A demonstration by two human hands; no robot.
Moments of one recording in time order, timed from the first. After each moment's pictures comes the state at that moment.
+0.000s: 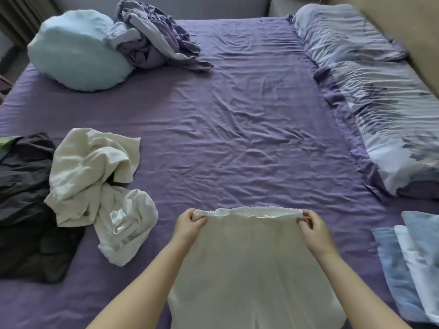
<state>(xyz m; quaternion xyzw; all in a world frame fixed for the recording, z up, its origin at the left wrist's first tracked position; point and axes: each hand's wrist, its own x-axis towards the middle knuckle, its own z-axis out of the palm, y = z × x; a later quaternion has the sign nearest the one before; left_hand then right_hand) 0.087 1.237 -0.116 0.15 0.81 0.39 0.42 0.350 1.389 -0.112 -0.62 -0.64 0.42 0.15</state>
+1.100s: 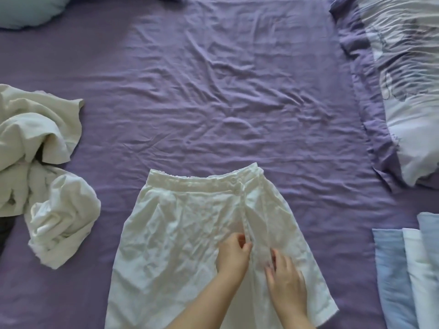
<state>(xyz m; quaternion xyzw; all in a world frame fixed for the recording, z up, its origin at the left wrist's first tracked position) 0.272 1.333 -0.223 0.12 0.81 0.23 0.52 0.410 1.344 -0.228 -0.57 -0.78 0.25 -0.04</state>
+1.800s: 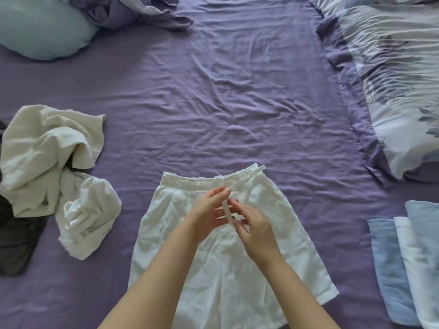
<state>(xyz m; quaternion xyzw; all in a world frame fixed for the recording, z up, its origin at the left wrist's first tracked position) 0.174 1.346 -0.135 -0.03 0.58 0.49 0.65 0.318 1.374 -0.144 -0.42 -0.76 0.48 0.16</state>
